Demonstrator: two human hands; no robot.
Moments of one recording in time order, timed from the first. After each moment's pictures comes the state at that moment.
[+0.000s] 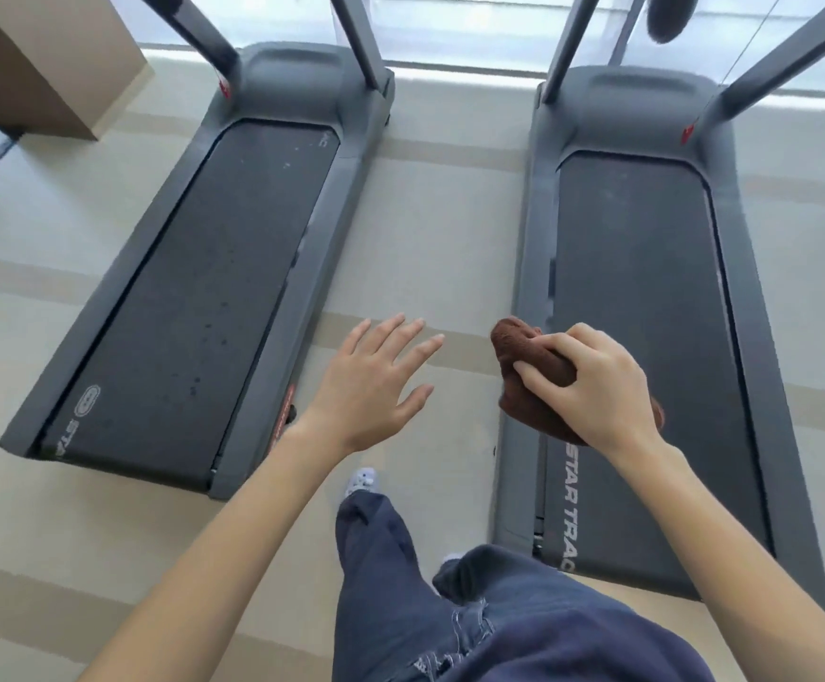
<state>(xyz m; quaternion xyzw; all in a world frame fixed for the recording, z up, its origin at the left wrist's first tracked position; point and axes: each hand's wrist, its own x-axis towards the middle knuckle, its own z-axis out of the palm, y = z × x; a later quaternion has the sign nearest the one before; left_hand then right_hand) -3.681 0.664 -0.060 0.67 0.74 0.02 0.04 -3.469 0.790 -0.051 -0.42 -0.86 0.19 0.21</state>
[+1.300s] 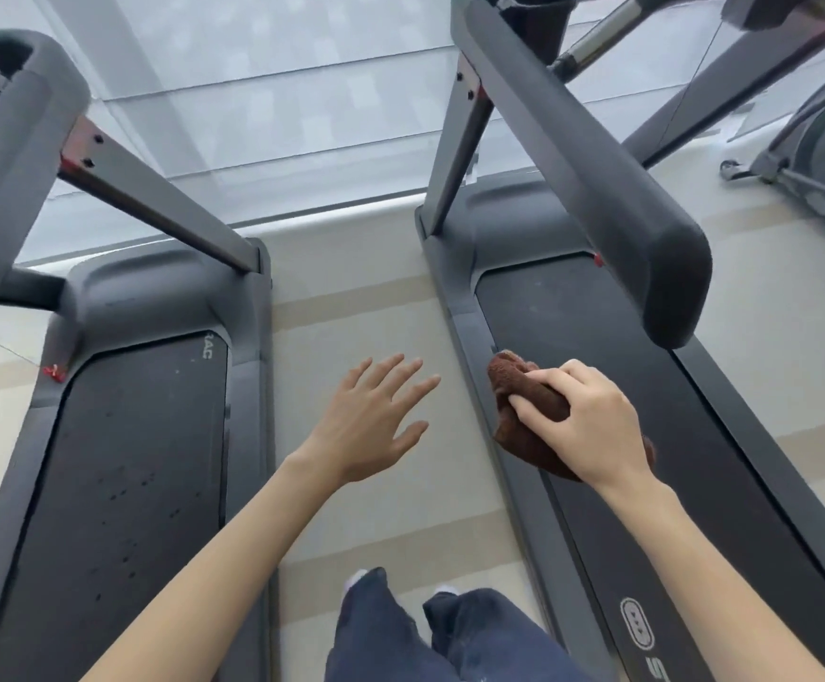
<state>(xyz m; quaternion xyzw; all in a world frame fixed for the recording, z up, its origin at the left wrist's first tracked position) -3.960 1.185 -0.044 0.82 0.57 -0.02 0.04 -3.711 1.206 -0.027 -0.59 -0.75 0.15 0.28</state>
